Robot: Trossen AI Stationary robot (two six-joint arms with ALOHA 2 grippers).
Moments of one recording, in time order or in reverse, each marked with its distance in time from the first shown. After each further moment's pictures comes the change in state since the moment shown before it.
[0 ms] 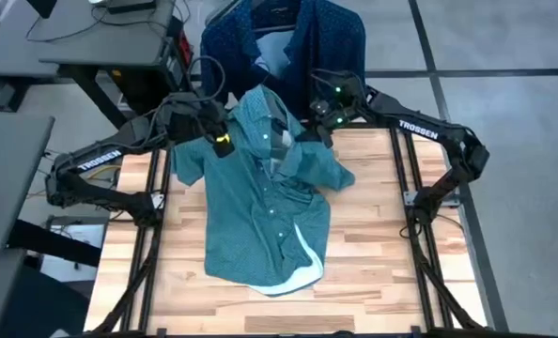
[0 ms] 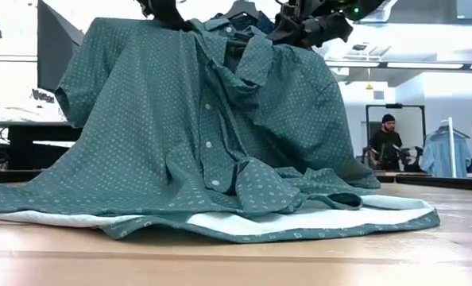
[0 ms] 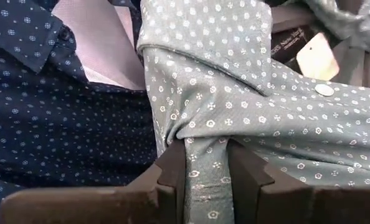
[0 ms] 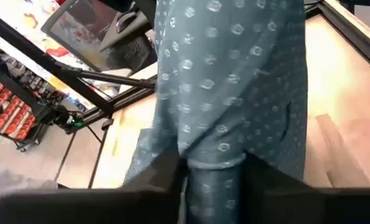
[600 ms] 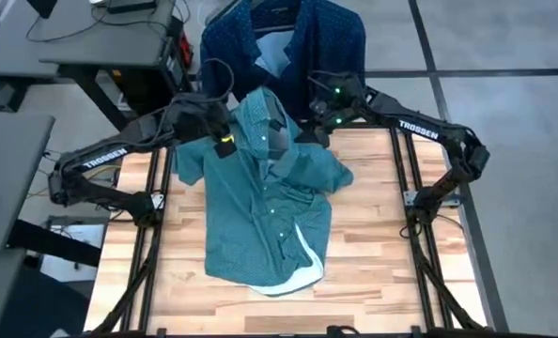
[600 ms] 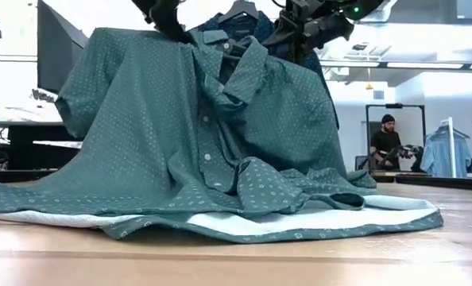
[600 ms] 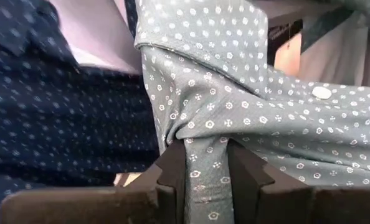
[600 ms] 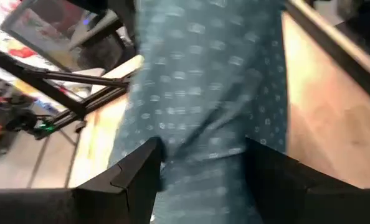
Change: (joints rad) left arm 0.006 0.023 0.000 -0.013 -0.012 0.025; right arm -0.009 0.000 0.000 -0.046 0.134 -0.015
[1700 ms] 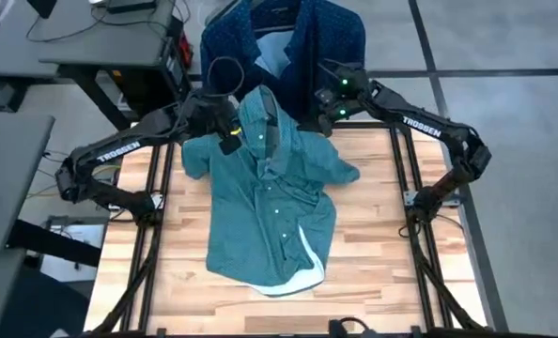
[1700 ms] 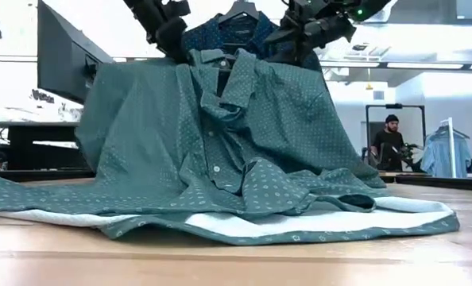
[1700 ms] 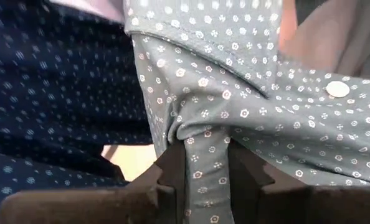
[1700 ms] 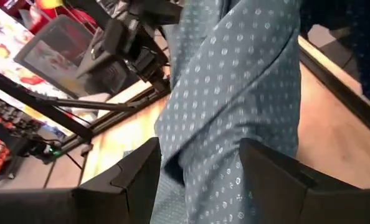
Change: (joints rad) left arm 0.064 0.091 -0.002 -0.058 0.018 -0.061; right arm -0.032 0.002 0.001 0.085 -0.059 0.103
